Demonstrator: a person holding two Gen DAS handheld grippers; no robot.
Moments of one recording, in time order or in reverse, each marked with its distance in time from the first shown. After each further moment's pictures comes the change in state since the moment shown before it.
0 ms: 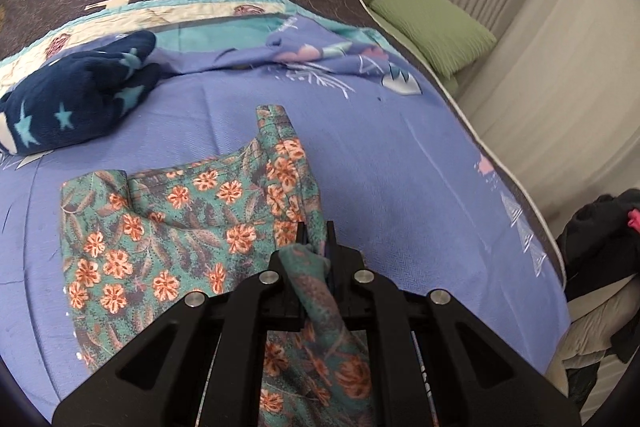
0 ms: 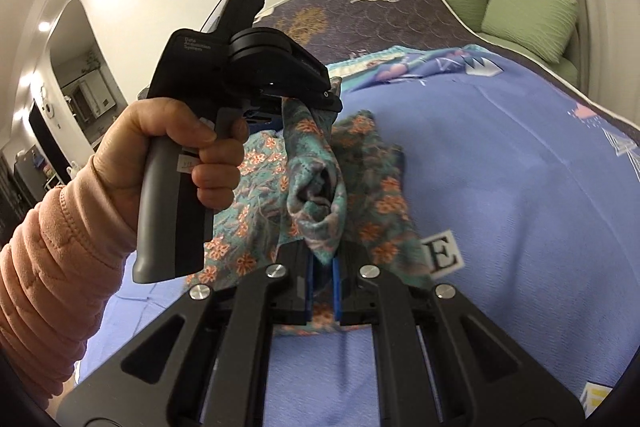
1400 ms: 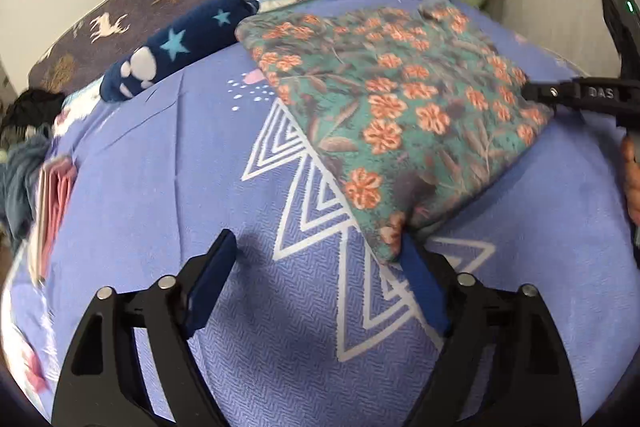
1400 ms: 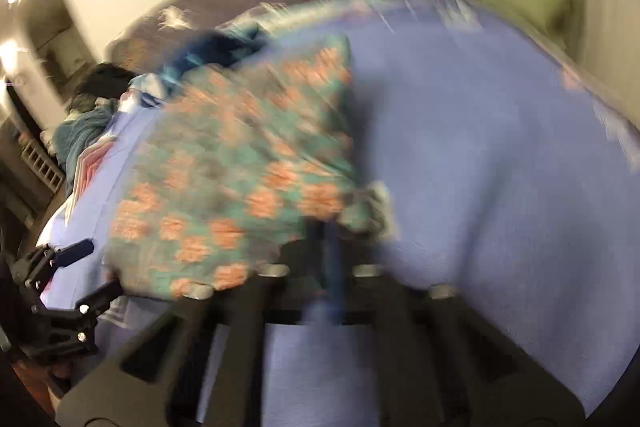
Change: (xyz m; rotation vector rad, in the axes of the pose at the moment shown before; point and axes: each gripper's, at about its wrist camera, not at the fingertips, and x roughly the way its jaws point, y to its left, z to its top) left arm -0.099 0.066 -0.234 0.192 -0.083 0.315; right arm 0.027 -0.052 -0.019 0.034 0.211 -0.067
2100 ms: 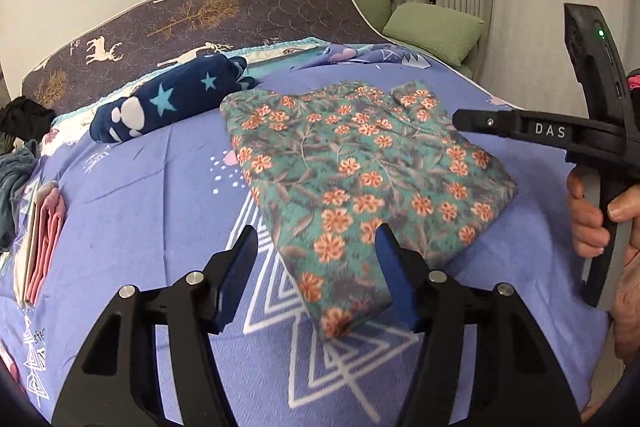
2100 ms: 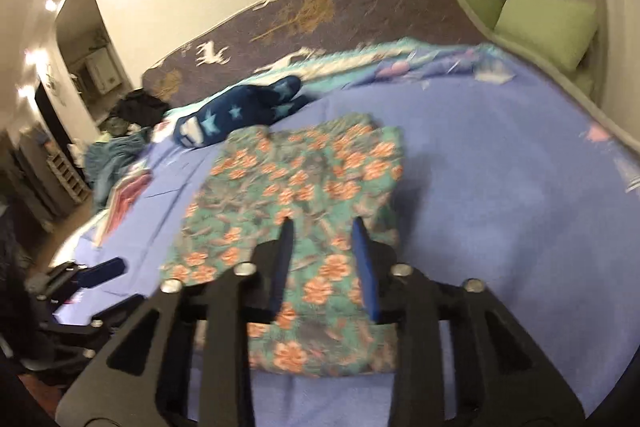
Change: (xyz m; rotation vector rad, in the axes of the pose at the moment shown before) left arm -0.029 -0.014 0.045 -0.027 -0.165 -0.064; right arm -0.017 0.032 0.042 -0.105 -0.130 0.103
